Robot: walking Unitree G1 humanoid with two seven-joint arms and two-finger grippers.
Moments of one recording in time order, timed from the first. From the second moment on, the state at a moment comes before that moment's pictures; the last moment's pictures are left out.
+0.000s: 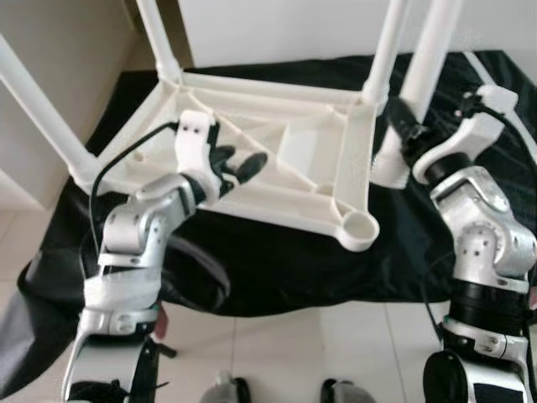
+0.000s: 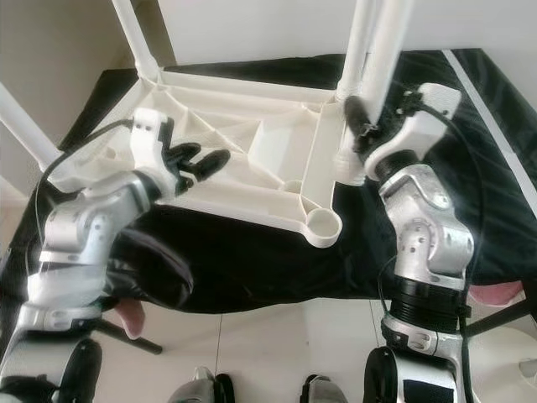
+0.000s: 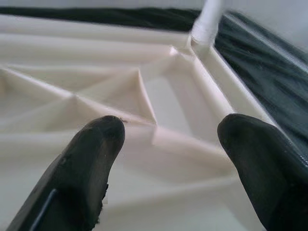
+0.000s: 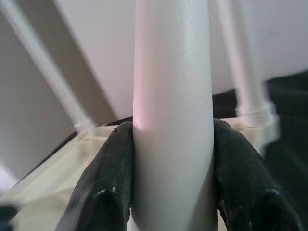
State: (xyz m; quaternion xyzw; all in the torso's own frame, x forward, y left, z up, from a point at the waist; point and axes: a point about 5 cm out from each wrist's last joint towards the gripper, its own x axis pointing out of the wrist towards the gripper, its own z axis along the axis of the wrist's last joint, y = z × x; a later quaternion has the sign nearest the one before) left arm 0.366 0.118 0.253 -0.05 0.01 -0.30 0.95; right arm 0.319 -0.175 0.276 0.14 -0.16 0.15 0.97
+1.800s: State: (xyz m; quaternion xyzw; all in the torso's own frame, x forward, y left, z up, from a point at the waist) left arm 0.397 0.037 0.345 -0.11 -0.07 -0.38 0.92; right arm 0.307 -0.101 0.243 0.12 -0.14 0.35 0.92
